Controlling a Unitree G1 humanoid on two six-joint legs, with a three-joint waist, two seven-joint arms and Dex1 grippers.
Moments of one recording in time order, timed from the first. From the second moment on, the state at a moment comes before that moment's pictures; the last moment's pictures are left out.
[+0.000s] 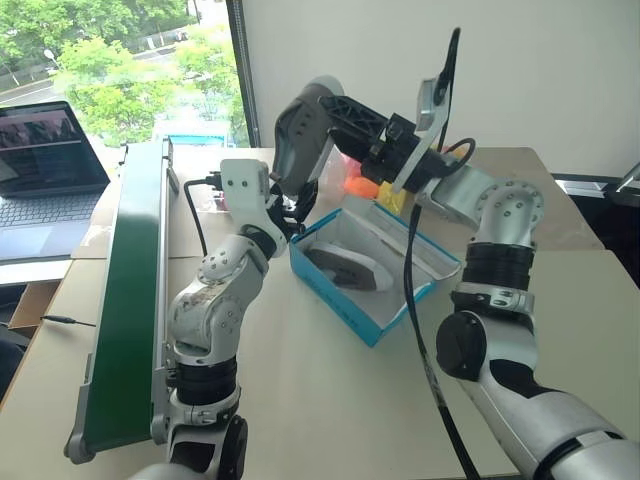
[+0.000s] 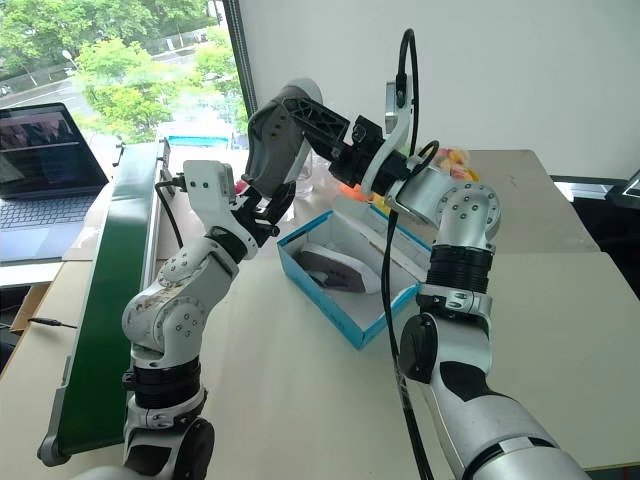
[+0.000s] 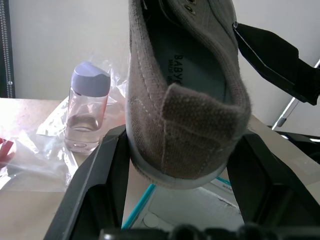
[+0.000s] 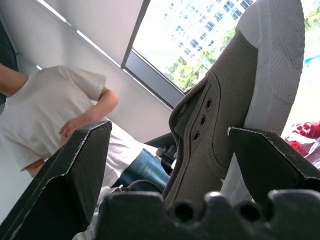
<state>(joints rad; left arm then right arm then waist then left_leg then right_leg) -0.56 0.03 0.09 -0.40 -0.39 0.79 -0.09 -1.11 -0.13 -0.47 0.33 0.96 1.12 0.37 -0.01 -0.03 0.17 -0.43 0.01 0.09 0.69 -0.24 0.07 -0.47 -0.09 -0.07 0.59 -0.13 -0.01</state>
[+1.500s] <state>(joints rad) -0.57 0.14 0.04 -0.45 -0.51 0.90 -0.14 -1.07 -0.27 -0.33 0.38 0.90 1.04 0.43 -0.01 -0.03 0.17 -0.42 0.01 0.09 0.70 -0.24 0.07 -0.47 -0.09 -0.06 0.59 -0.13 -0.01</state>
